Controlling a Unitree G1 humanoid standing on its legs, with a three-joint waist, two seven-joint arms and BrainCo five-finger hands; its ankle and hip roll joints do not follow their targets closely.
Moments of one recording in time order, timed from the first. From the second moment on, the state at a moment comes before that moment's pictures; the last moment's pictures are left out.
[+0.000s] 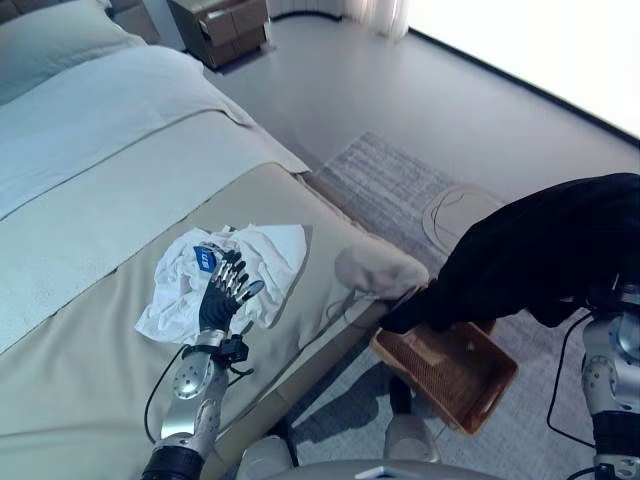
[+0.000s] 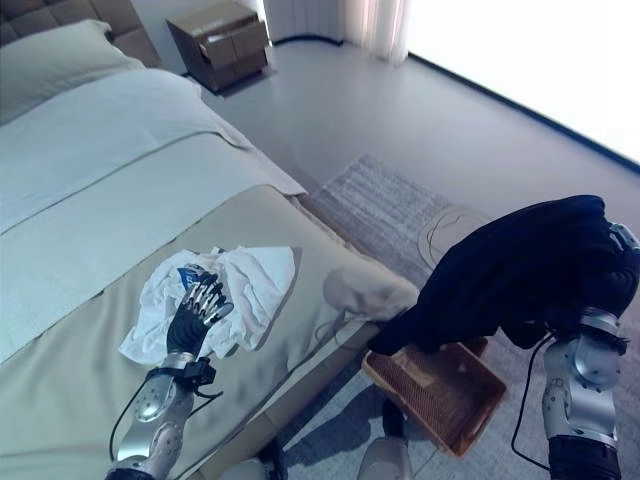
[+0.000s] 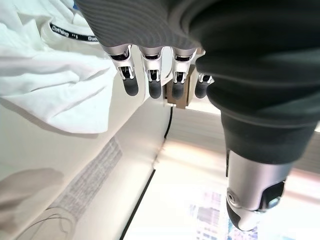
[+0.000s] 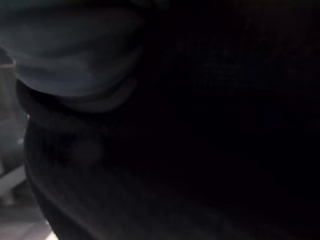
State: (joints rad) left arm 0.01 0.28 -0.09 0.12 -0.53 -0.34 0.03; right arm -0.09 -0.51 -0.33 0.11 0.46 -0.34 -0.24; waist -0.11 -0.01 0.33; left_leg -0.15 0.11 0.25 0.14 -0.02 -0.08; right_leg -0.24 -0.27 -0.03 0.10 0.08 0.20
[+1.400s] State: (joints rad) left arm -0.25 0.31 -0.14 -0.07 -0.53 -0.47 0.24; right arm -0.68 -0.61 0.01 0.85 0.17 -0.23 -0.52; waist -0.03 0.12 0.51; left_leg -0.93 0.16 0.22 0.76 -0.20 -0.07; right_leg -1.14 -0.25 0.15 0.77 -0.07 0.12
